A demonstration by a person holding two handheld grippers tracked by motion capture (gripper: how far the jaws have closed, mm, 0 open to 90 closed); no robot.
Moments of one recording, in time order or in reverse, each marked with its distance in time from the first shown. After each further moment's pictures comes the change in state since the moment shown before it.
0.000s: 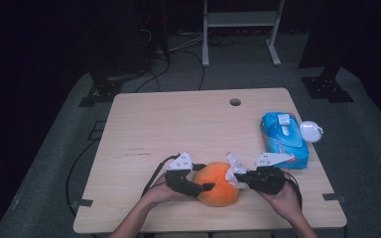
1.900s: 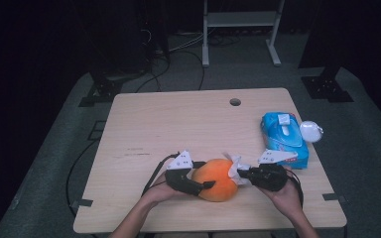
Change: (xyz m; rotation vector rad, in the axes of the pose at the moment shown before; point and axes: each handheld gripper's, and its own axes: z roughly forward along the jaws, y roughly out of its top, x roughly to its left) left arm -0.005 0.008 -0.001 -0.013 0.029 0.030; right arm -0.007 0.002 -0.004 -0.043 -0.037 0.005
